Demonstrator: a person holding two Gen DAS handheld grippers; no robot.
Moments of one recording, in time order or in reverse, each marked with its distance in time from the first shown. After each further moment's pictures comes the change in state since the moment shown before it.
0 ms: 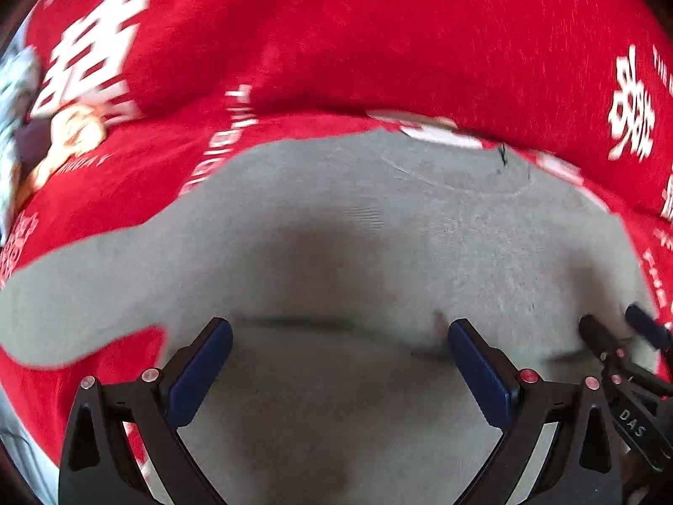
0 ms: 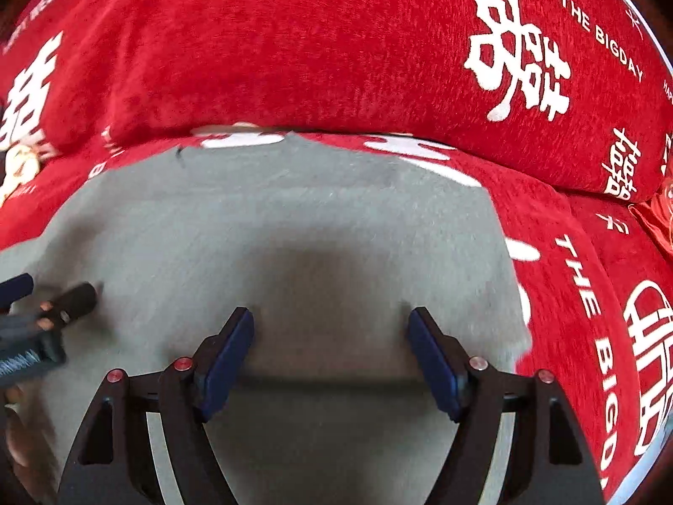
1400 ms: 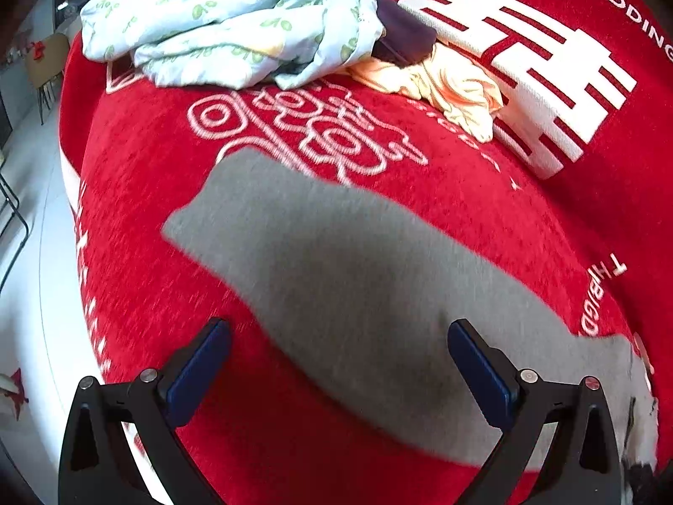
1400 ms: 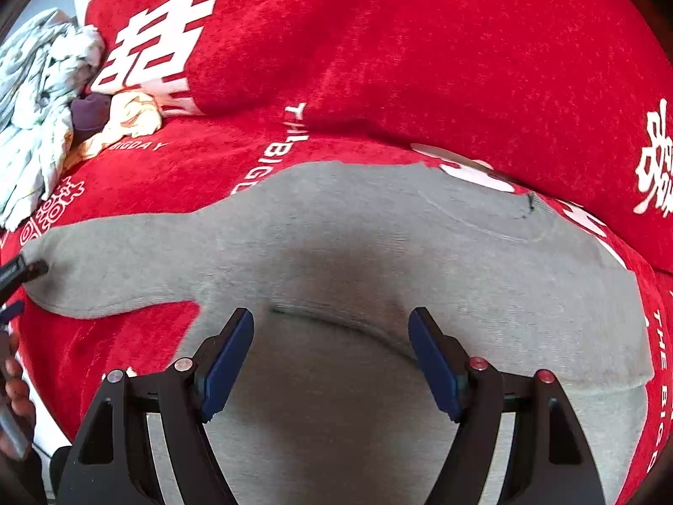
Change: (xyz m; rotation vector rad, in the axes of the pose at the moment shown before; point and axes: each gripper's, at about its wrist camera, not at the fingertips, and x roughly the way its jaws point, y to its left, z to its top) left arm -0.019 0.374 -0.053 -0.707 -0.114 0.284; right arm -0.029 0.210 0.011 -0.203 -0.012 0.220
